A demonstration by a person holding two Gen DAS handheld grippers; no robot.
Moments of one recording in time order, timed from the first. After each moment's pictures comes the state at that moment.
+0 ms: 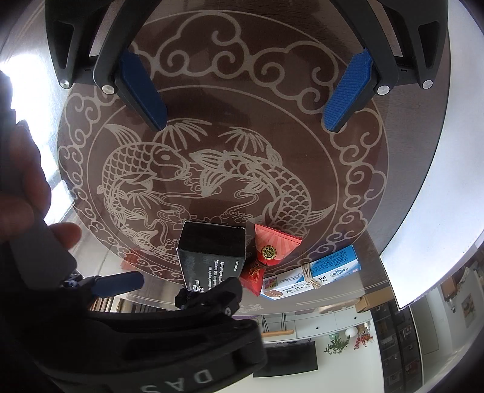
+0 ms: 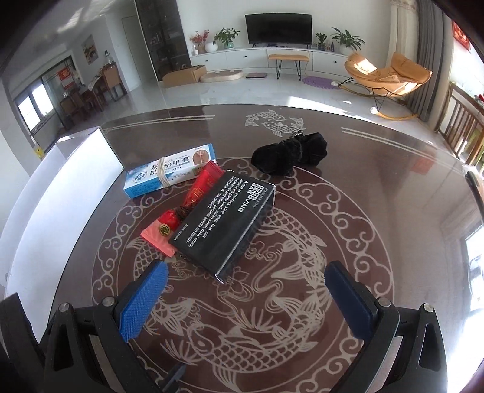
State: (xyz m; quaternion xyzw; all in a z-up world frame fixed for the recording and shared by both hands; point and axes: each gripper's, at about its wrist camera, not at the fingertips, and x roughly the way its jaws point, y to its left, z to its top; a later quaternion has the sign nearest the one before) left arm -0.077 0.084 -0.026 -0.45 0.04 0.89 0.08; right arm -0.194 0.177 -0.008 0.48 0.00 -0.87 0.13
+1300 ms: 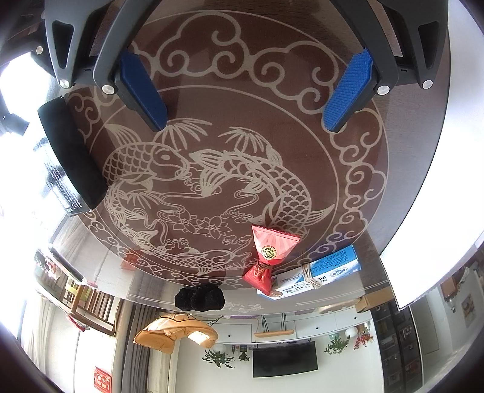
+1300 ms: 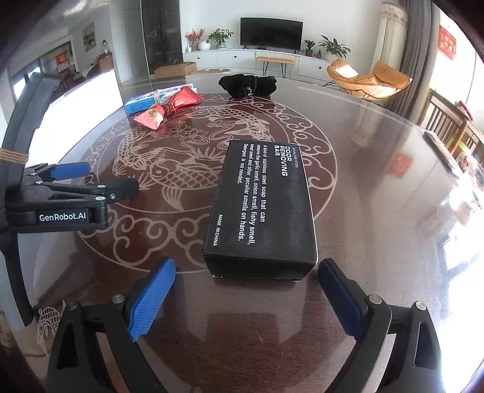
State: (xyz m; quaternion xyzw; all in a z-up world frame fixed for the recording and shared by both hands) left arm -0.076 0.083 -0.026 -0.45 0.04 0.89 0.08; right arm -0.026 0.258 -0.061 0.45 0.04 -0.89 0.07
